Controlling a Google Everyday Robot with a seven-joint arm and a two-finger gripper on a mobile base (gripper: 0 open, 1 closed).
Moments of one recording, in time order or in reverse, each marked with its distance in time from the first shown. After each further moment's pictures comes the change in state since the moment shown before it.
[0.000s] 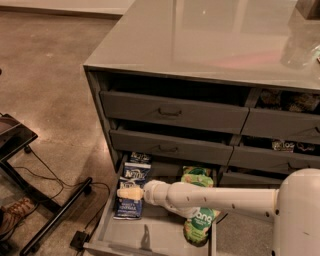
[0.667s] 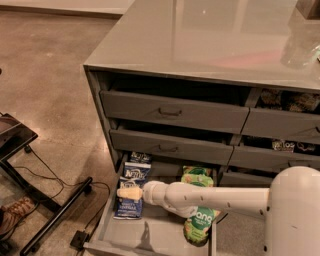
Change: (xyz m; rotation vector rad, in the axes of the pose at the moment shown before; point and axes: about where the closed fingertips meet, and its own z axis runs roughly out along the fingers) arm 0.006 -0.009 0.014 0.010 0.006 0.019
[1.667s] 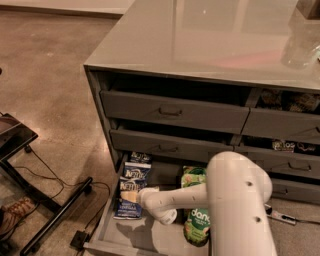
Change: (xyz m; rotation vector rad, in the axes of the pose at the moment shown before) arm 0.053 -0.094 0.089 0.342 -0.005 0.002
